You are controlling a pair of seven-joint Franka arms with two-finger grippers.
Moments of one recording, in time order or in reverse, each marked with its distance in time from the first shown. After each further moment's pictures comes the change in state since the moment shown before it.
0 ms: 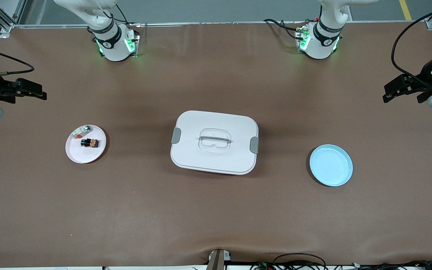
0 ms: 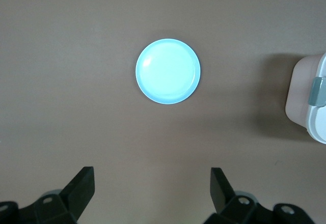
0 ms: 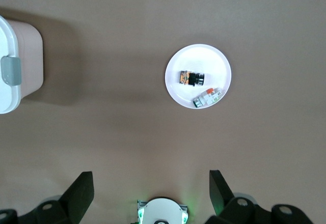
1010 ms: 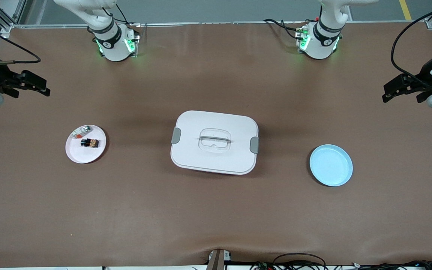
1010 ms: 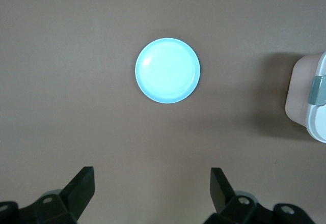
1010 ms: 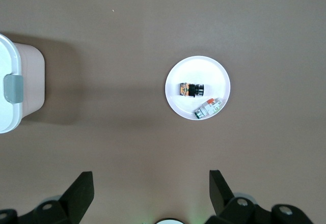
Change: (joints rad) left arm -0.001 0.000 0.000 0.001 0.000 -0.004 0.000; right arm 0.000 -0.196 0.008 -0.271 0.007 0.190 0.058
